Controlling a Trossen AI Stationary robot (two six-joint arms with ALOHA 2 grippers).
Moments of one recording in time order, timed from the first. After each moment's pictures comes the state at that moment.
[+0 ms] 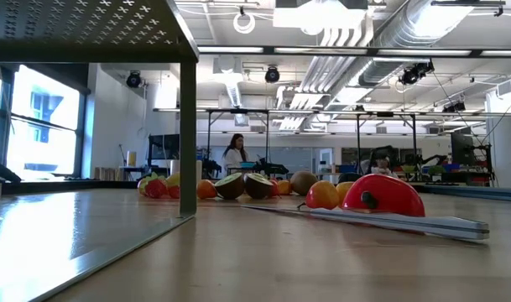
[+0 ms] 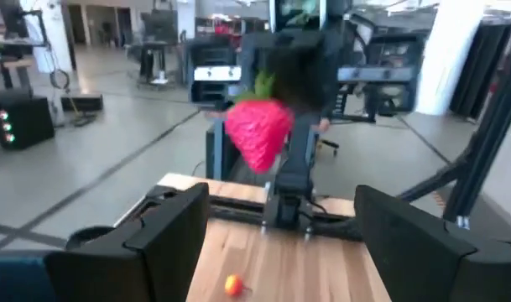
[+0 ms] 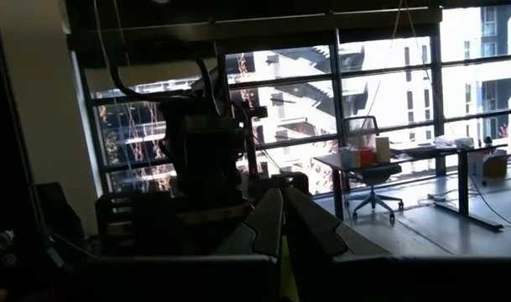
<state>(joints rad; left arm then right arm) -0.05 1.12 1.04 0.13 -0.24 -0.08 0.00 1.27 1.03 0.52 0.15 0.10</state>
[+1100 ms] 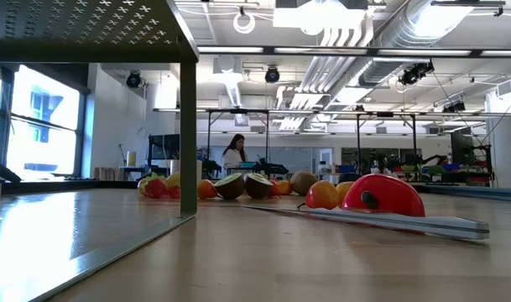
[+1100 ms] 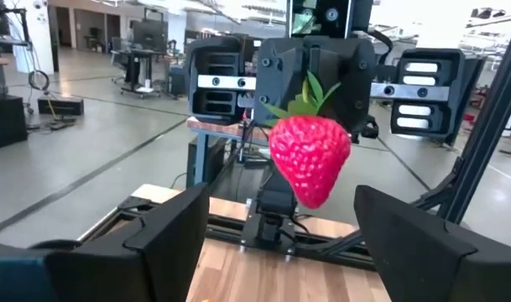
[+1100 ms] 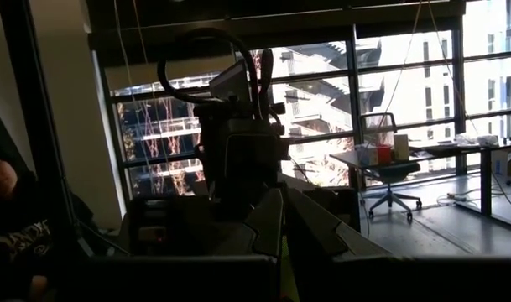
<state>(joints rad) -0.04 1.23 1.04 0.32 -0.17 -0.13 0.05 1.27 1.03 0.52 0.16 0.10</state>
